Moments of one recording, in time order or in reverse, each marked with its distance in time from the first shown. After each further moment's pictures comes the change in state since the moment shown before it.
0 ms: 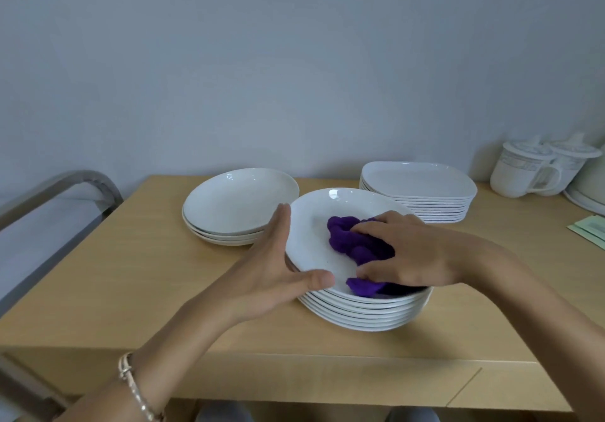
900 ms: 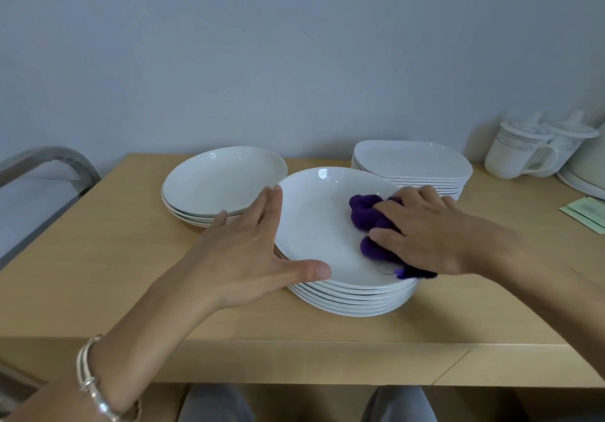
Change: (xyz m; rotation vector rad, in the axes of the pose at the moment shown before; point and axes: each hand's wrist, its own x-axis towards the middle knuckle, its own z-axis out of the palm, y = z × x) left_hand 0.000 0.022 -0.007 0.629 -0.109 -0.181; right_hand -0.003 0.025 0.005 -0.314 0.166 0.070
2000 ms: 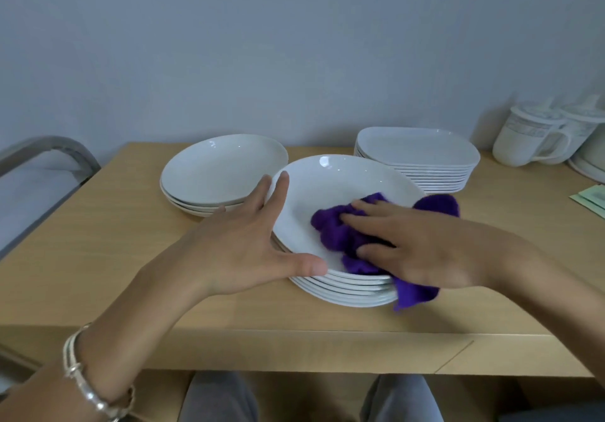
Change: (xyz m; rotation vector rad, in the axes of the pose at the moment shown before) left_hand -0.004 0.002 -0.008 -0.068 -0.070 0.002; right_hand -0.021 -0.030 -0.015 0.177 -0.183 -0.249
